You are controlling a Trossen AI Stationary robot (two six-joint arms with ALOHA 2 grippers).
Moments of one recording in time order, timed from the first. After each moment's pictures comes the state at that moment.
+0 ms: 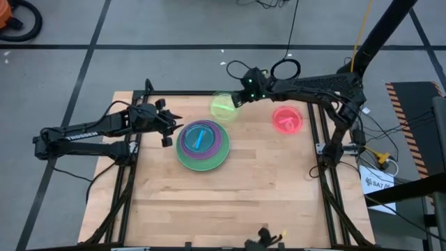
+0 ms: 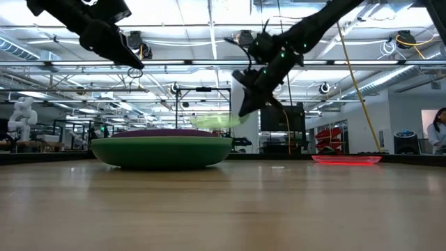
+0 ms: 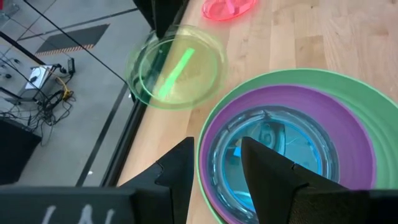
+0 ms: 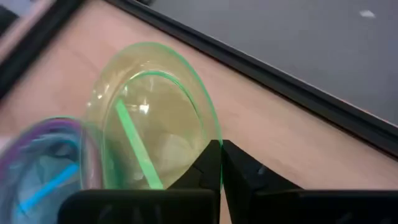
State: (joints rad) left arm 0.30 0.81 0.69 -0.44 -0.11 0.35; right arm -0.61 1.79 1.28 -0.28 -0.10 0.42
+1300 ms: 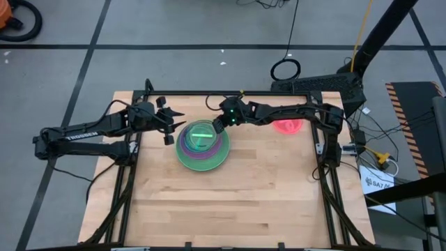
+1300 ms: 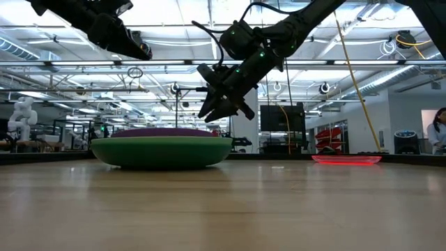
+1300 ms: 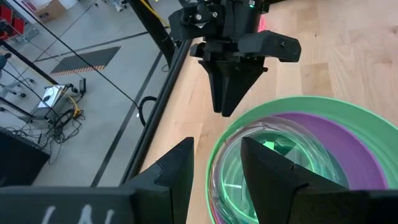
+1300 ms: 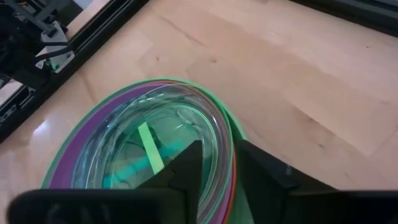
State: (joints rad) left arm 0.30 0.81 0.69 -0.34 -0.11 0.37; right arm -0.31 1.92 1.28 -0.04 0.00 0.55
